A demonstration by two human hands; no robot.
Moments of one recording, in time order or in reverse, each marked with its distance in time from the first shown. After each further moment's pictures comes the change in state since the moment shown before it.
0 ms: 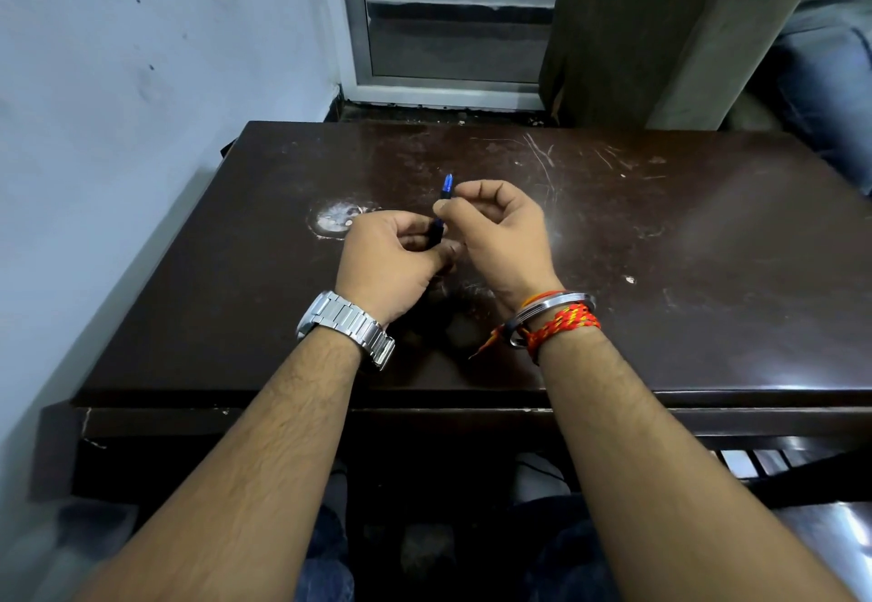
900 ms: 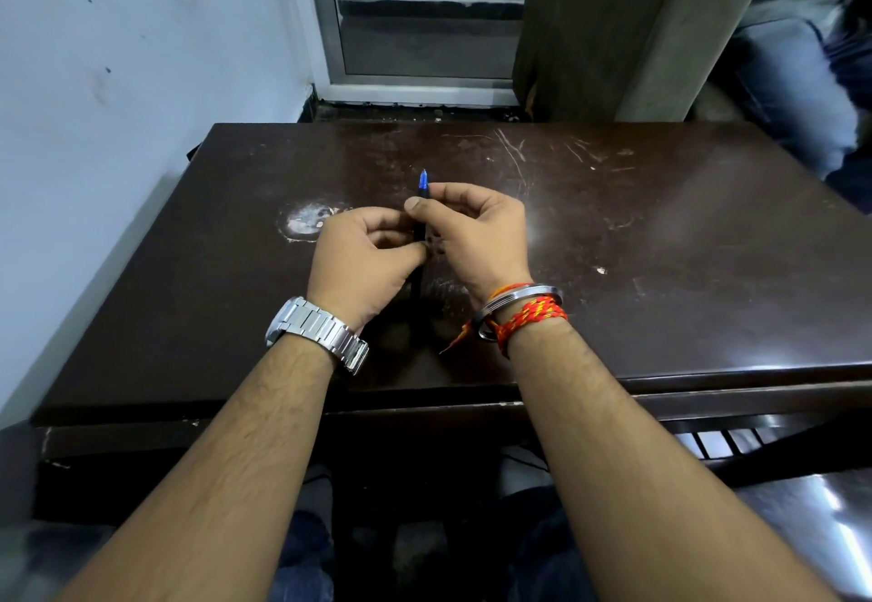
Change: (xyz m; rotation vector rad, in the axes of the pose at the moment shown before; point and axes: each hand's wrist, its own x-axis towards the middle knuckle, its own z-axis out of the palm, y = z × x) left_hand -0.002 0.007 0.004 -0.013 0.020 0.003; right_hand -0.003 -0.004 -0.003 0.006 0.033 -0.008
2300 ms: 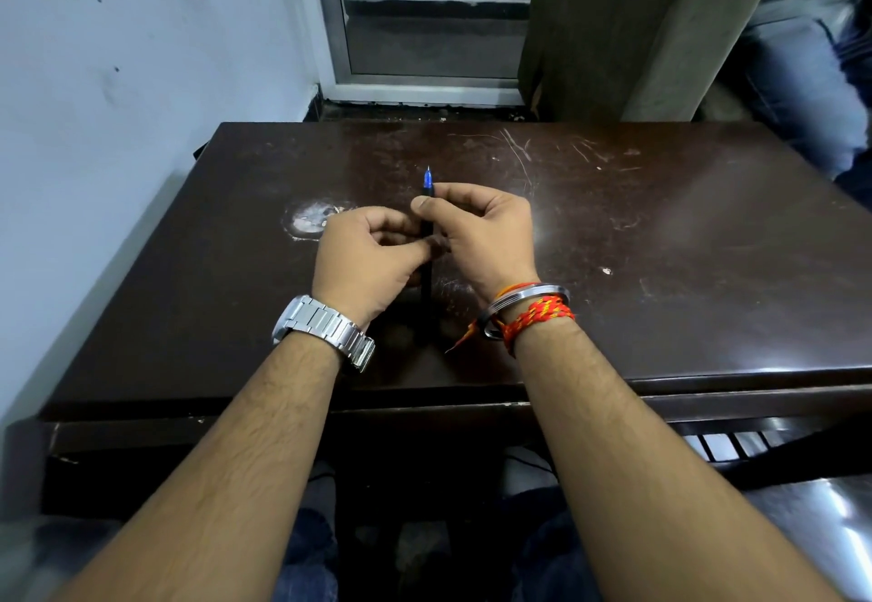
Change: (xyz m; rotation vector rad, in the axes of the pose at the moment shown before) left_hand -0.001 0.002 0.001 0.013 0.039 -0.018; right_hand 0.003 0.004 0.000 -0.031 -0.005 -0.033
